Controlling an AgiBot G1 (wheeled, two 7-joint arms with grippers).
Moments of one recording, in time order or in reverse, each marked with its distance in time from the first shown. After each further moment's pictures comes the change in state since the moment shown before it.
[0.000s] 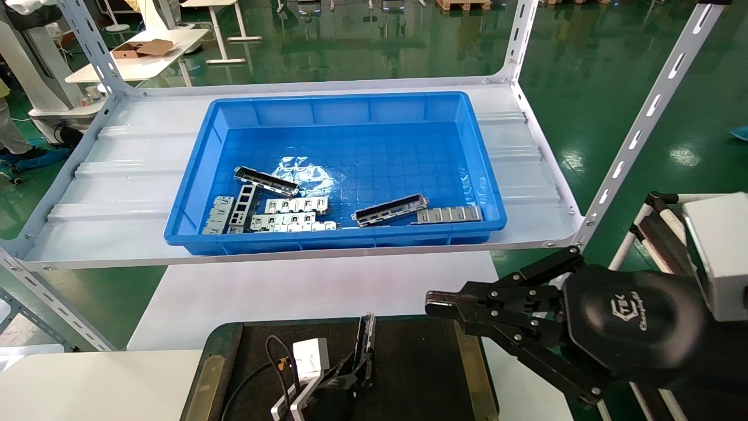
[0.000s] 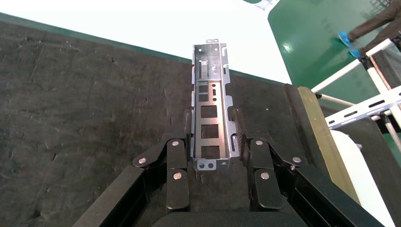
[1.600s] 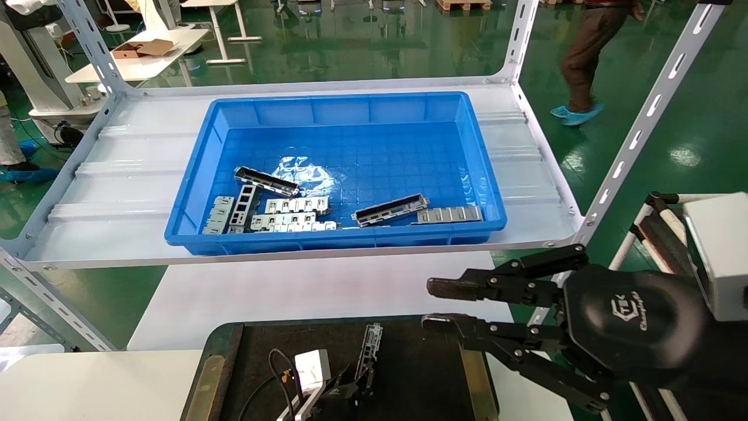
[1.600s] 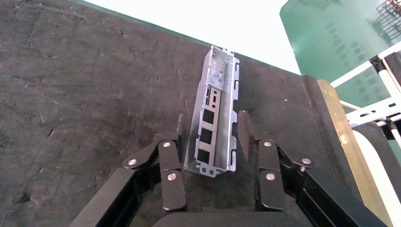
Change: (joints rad) left arm 0.043 0.077 -0.061 0.166 0.152 0.073 -0.141; right arm 0.000 0.000 0.000 0.000 0.000 0.000 0.000
